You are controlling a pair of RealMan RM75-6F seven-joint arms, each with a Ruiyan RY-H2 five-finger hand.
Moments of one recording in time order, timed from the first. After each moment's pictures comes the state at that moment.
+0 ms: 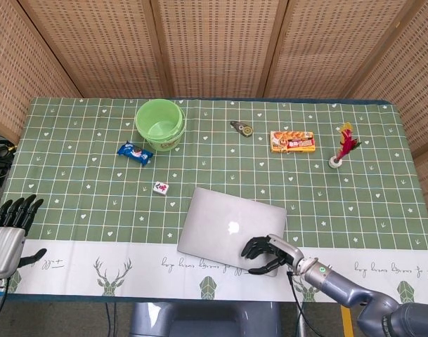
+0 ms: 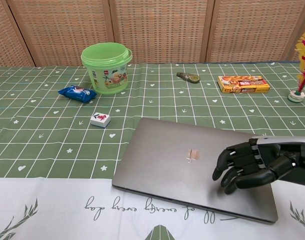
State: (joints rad) left arm -0.10 -1.14 -0.01 -1.63 1.52 1.45 0.18; right arm 0.70 -1.31 -0.12 -1.59 -1.61 0.75 1.38
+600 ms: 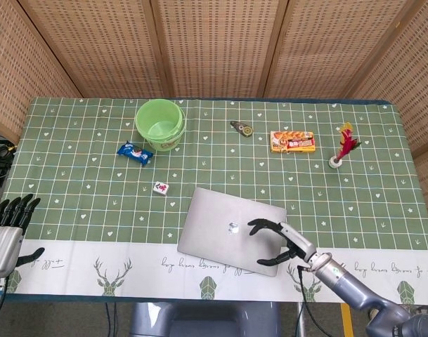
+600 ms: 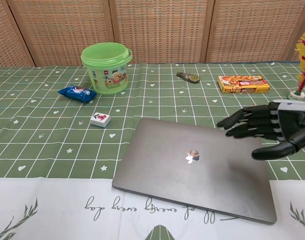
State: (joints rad) left arm -0.10 -1.14 -0.01 -1.63 1.50 1.45 0.18; right arm 0.60 -1.27 -0.10 -1.61 -1.61 1.01 1.10
